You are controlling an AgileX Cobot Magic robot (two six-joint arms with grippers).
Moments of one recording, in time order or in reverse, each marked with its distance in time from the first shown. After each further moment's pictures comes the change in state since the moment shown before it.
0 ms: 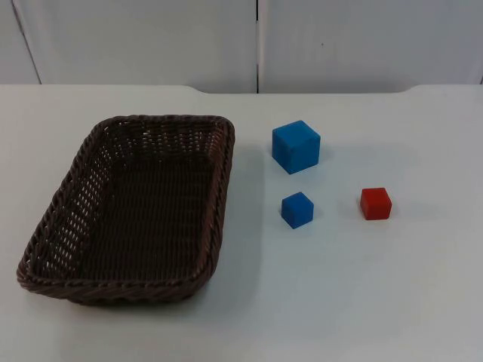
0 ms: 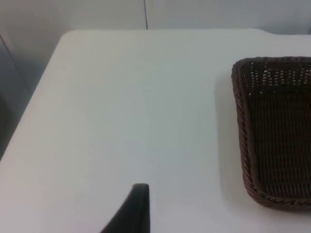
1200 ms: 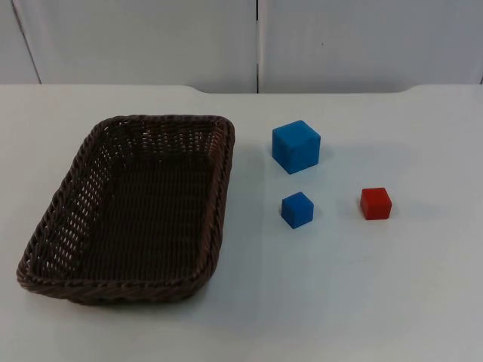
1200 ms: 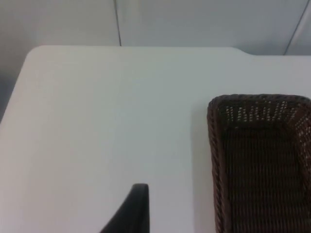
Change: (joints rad) right arm 0.000 0.000 0.000 0.000 0.000 0.000; left arm 0.000 0.555 -0.359 -0.105 -0.096 0.059
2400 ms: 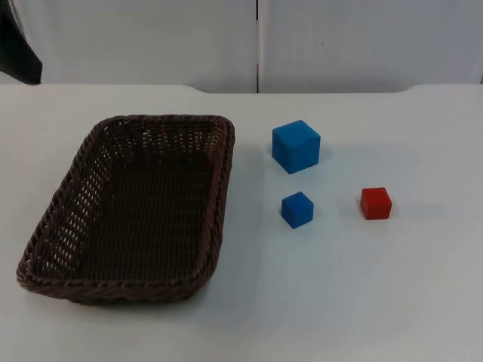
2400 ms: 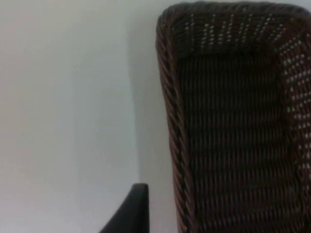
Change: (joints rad) right arm 0.000 0.000 0.000 0.000 0.000 0.000; left arm 0.000 0.695 -0.080 -0.335 -0.149 0.305
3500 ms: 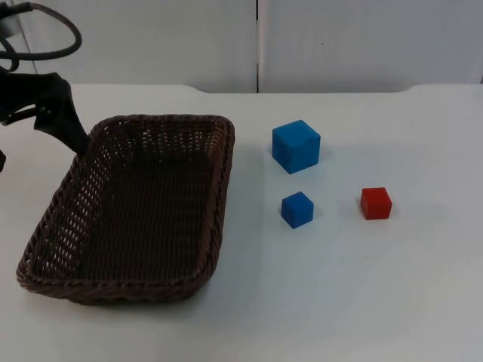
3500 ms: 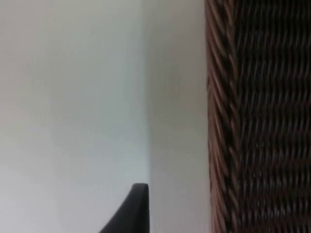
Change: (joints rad) right arm 0.000 0.000 0.000 0.000 0.000 0.000; left arm 0.000 0.424 -0.168 -0.026 0.017 0.008
